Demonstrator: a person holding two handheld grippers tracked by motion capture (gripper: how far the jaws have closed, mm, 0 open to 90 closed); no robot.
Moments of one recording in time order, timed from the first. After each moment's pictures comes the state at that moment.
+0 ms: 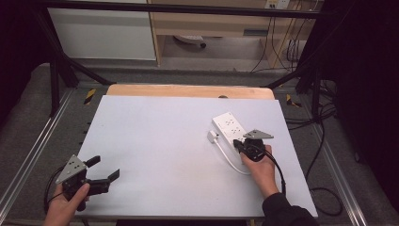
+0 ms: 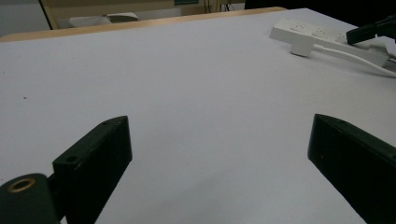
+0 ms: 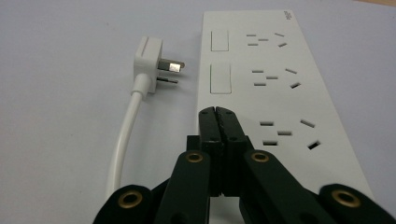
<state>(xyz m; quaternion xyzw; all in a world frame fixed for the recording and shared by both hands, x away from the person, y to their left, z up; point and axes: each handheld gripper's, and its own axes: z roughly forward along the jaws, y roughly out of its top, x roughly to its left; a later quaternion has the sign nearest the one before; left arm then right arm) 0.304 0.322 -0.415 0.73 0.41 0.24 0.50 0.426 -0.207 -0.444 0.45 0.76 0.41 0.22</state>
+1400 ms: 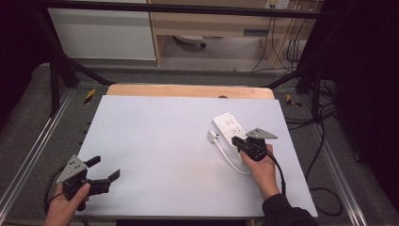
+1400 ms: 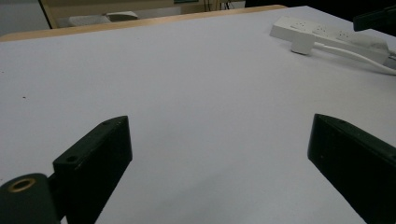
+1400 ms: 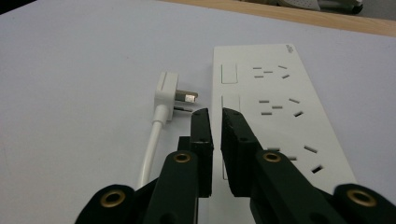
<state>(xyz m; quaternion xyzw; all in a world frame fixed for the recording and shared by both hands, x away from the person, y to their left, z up) 0.304 0.322 -0.416 0.73 0.41 0.24 0.49 0.420 -0.207 -0.431 0.44 0.74 0.46 0.22</state>
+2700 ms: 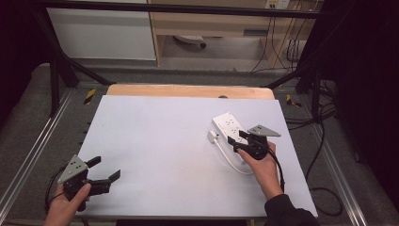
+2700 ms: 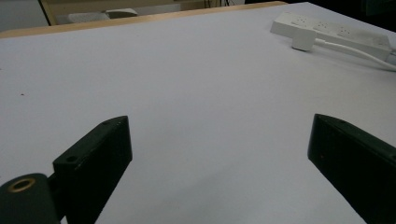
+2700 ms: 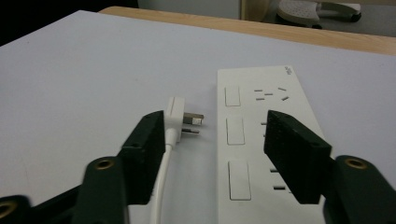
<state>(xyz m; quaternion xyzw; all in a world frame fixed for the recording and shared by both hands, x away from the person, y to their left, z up) 0.305 0.321 -0.417 0.73 0.41 0.23 0.49 0.419 -0.205 -0.415 0.45 0.73 0.48 0.22</state>
